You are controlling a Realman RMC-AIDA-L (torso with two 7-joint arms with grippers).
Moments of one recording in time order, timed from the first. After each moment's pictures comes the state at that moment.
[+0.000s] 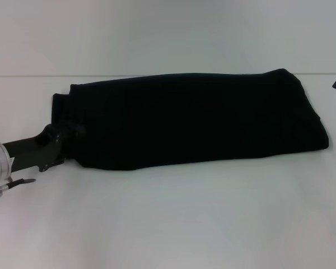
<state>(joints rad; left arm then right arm) -0.58 -2.00 0.59 0.42 2.02 1.05 -2.55 0.44 2.00 -0.52 -0.61 -1.74 -1.28 2.08</state>
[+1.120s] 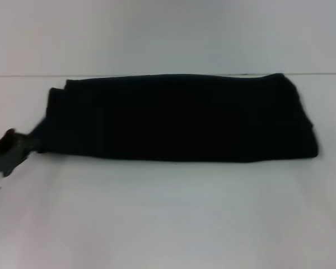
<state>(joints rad) -0.47 -2.00 0.53 0.49 1.97 1.06 -2.46 0.44 2.00 -0.47 -0.61 -1.74 -1.28 2.09</state>
